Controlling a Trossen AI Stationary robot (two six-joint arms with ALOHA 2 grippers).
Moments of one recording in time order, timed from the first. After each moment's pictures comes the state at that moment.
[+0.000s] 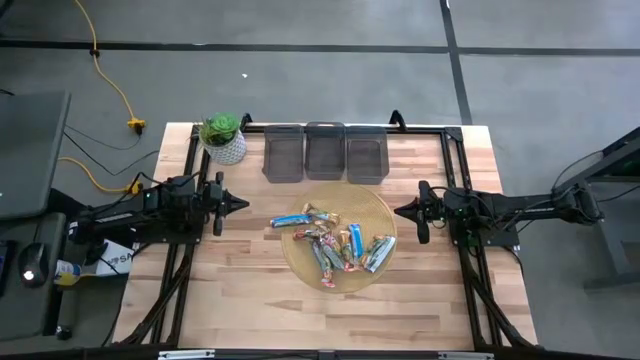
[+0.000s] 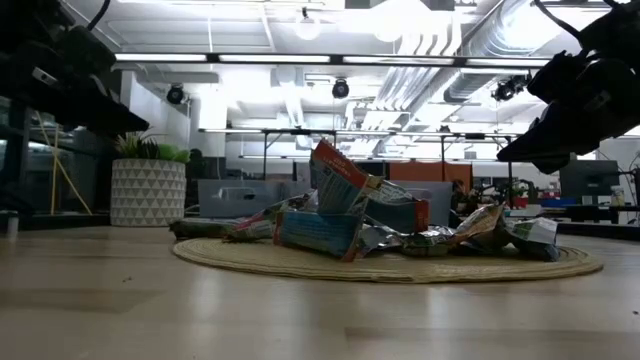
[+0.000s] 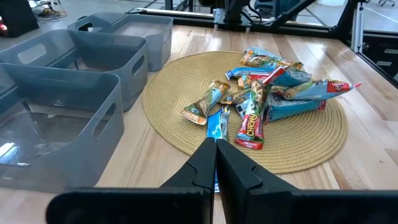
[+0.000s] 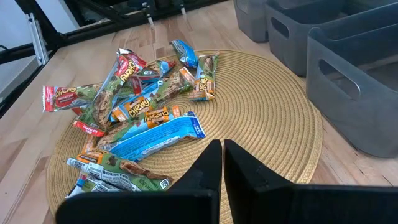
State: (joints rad) left arm 0.20 0.02 0.15 -0.42 0.09 -0.01; right arm -0.03 0.37 0.05 -0.04 0.06 0.27
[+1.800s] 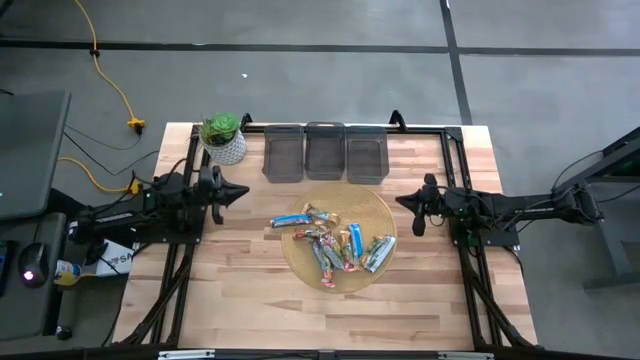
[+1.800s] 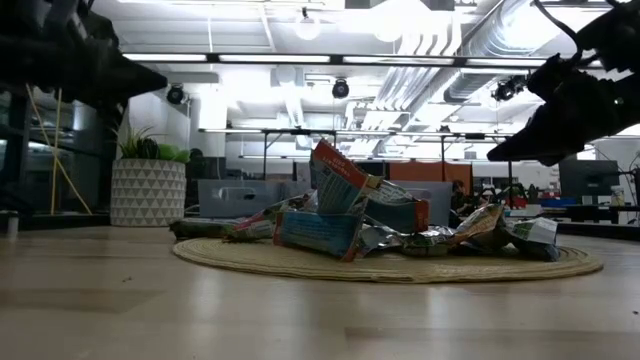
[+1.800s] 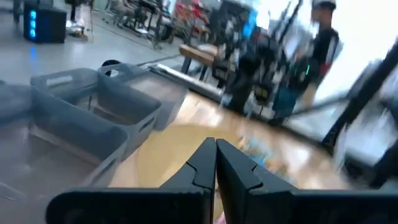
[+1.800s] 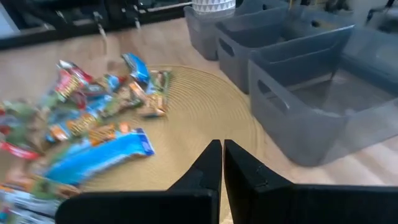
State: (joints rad) left arm 0.20 0.02 0.15 -0.15 -0.02 -0.40; right arm -0.03 0.37 0.05 -0.02 0.25 0.22
